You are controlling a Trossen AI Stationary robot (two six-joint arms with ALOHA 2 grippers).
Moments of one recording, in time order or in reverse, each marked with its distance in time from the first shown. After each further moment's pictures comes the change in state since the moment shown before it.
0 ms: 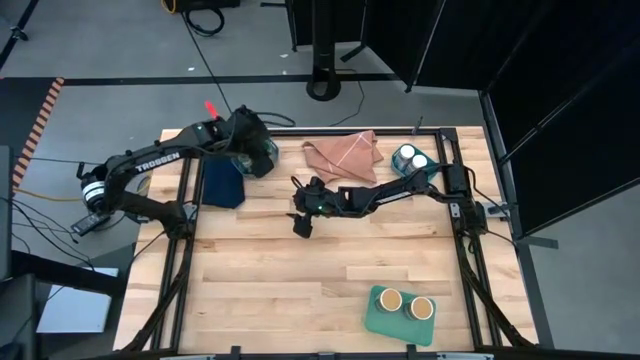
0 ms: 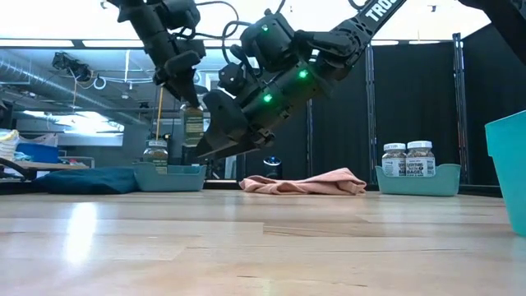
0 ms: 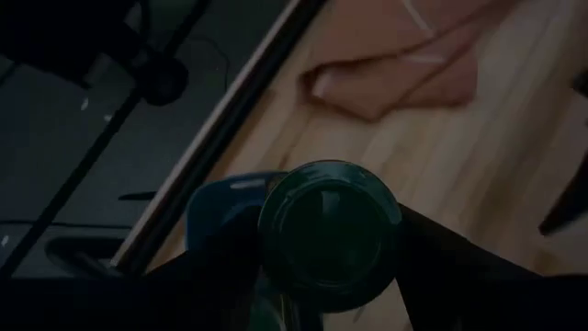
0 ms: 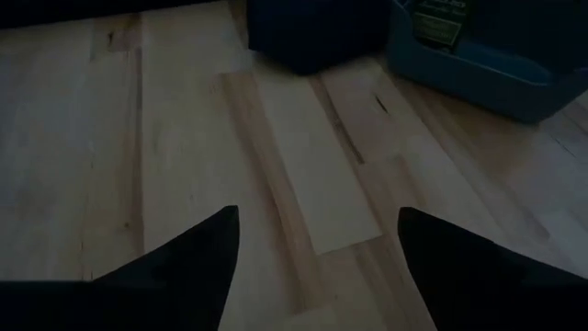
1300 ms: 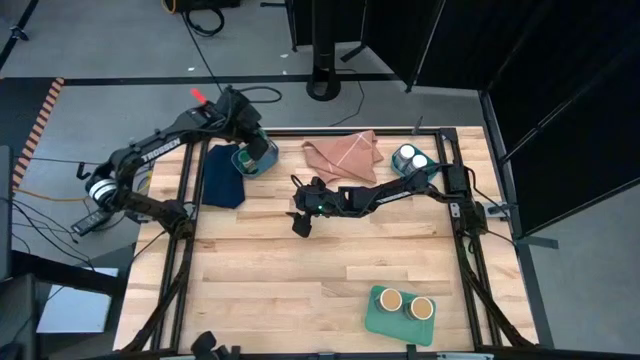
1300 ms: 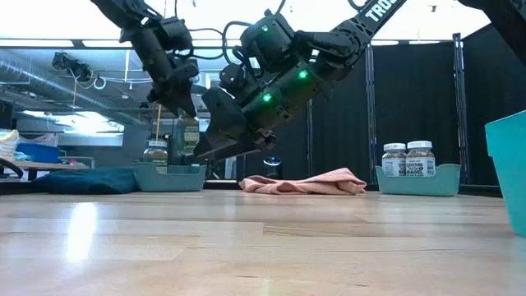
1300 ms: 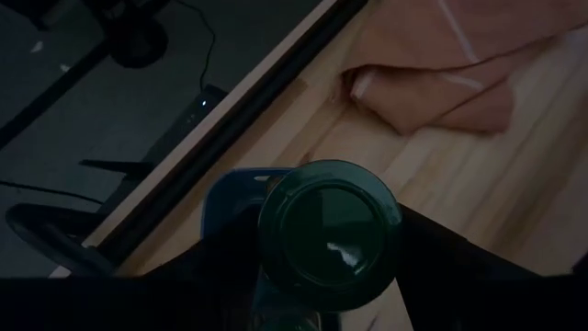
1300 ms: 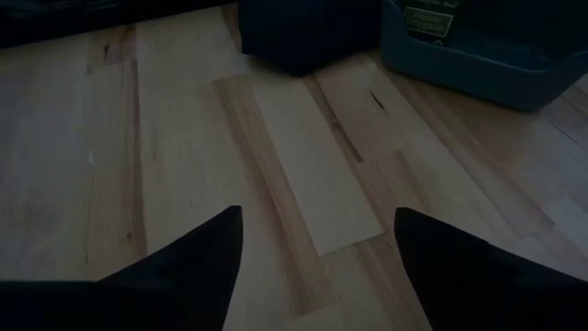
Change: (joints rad) left arm 0.254 0.056 0.000 0.048 0.226 -0.011; right arm 0.000 0.000 0.000 0.001 0.002 0.056
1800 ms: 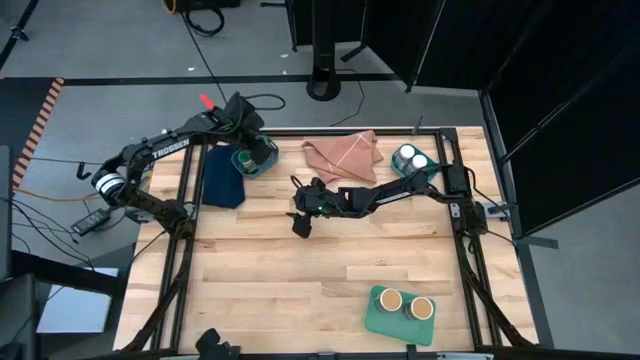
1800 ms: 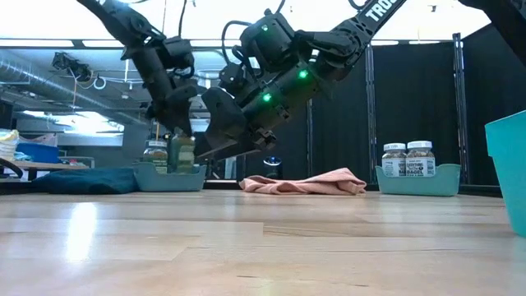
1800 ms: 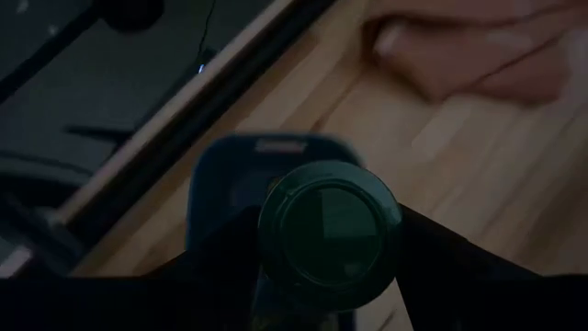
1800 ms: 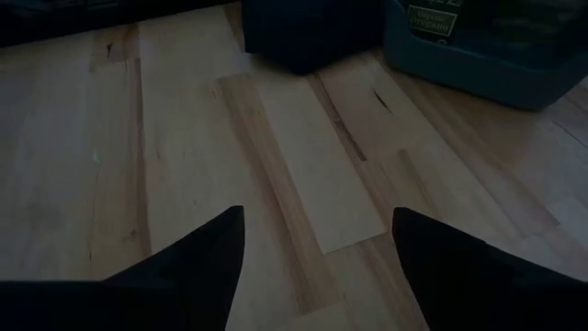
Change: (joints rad) left arm 0.012 0.062 -0.085 0.077 -0.007 -0.012; right arm 0.005 0.001 0.000 0.000 0.000 0.001
